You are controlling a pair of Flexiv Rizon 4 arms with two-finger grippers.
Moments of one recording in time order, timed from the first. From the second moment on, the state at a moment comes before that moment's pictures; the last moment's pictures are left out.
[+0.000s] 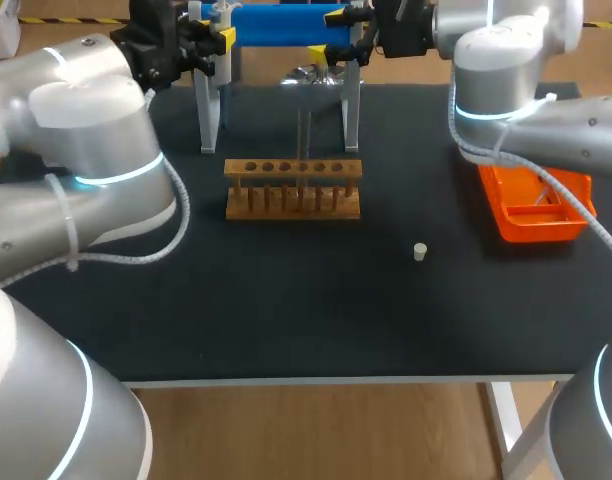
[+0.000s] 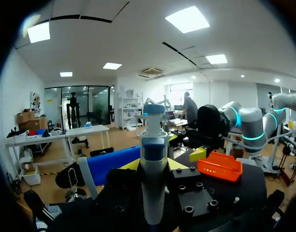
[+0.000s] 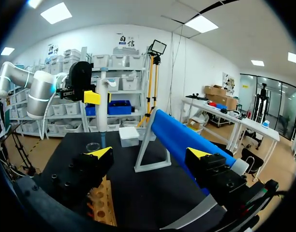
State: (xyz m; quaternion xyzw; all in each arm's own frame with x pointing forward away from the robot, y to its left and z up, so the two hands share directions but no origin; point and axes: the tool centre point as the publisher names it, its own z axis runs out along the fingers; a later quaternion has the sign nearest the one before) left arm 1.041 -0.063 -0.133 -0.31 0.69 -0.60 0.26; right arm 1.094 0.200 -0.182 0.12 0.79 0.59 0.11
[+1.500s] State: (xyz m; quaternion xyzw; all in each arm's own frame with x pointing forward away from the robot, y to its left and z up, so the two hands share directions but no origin) left arm 1.131 -0.053 -0.165 -0.48 0.64 -0.50 0.33; right arm 1.094 0.200 -0.182 0.12 0.79 0.59 0.11
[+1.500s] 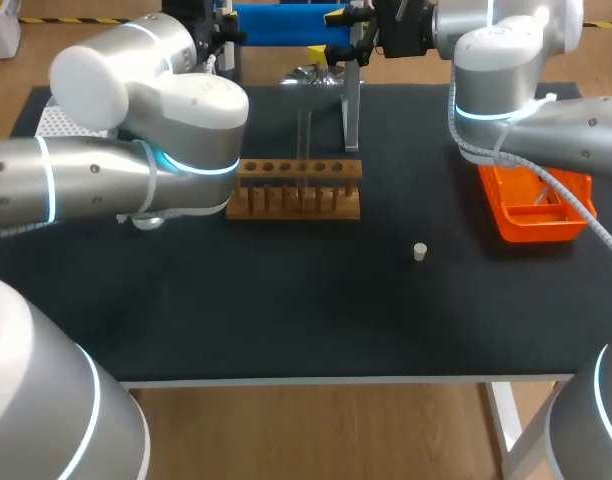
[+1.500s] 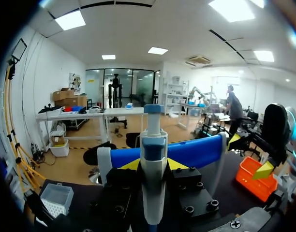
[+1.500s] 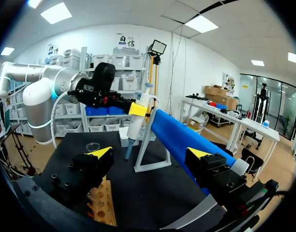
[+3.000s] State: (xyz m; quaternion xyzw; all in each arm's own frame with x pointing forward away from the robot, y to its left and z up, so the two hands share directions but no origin) left arm 1.155 -0.053 -0.186 -0.57 0.63 -0.40 0.35; right arm 1.094 0.200 -0.182 0.12 0.79 0.59 0.11
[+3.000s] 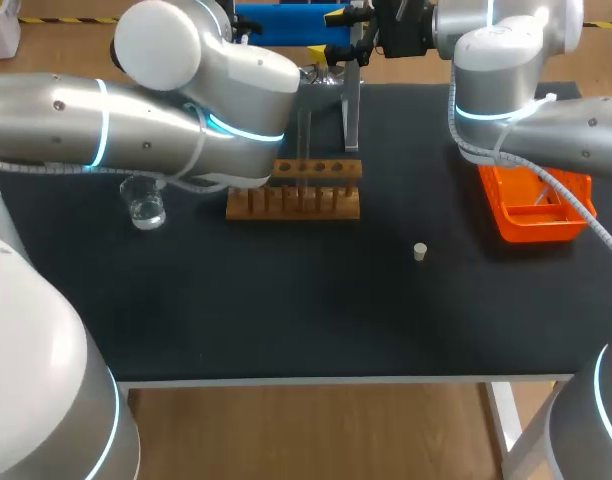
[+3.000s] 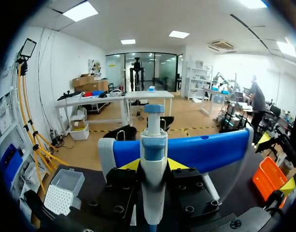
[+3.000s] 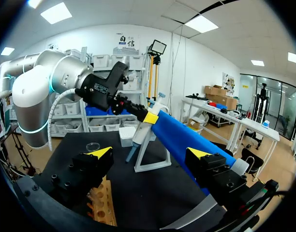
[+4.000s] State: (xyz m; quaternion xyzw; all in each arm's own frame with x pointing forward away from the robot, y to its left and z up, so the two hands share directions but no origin) left arm 1.161 -0.055 -0.191 -0.59 0.63 -0.38 0.34; right arm 1.094 0.200 -0.182 0.12 0.79 0.59 0.11
